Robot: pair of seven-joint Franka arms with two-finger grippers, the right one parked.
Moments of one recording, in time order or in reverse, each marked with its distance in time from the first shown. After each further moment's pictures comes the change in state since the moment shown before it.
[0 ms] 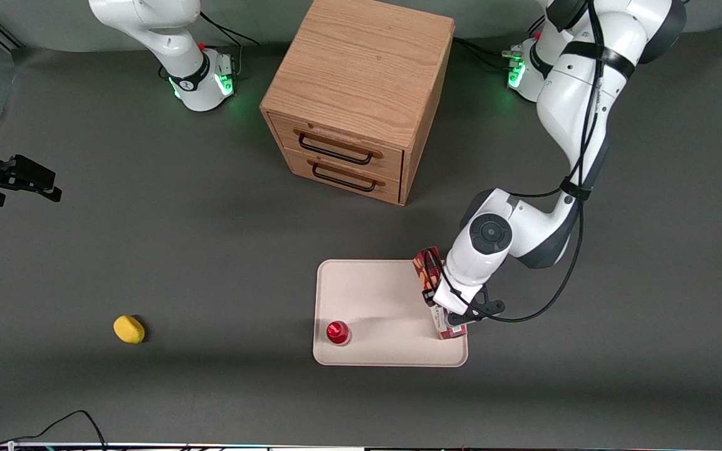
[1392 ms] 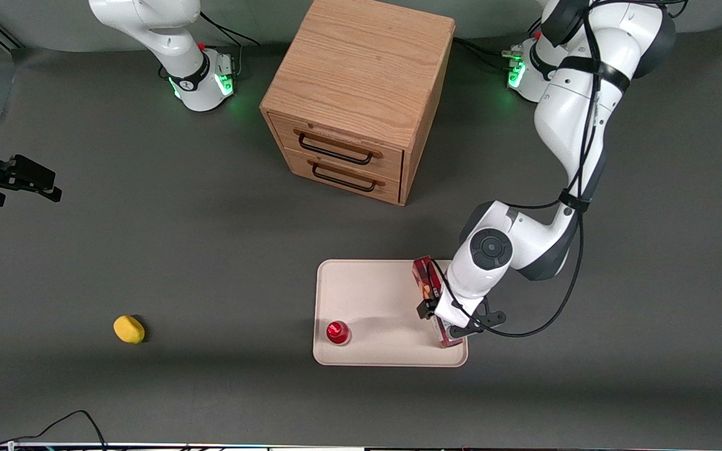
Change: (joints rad) arm -0.001 0.077 -0.001 0.132 0.001 -0.078 -0.007
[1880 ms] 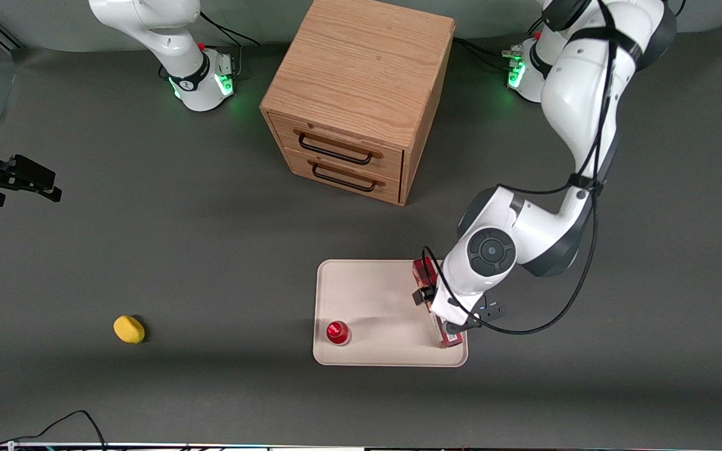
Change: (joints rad) arm -0.002 -0.065 -0.071 0.185 -0.107 -0.450 -0.006
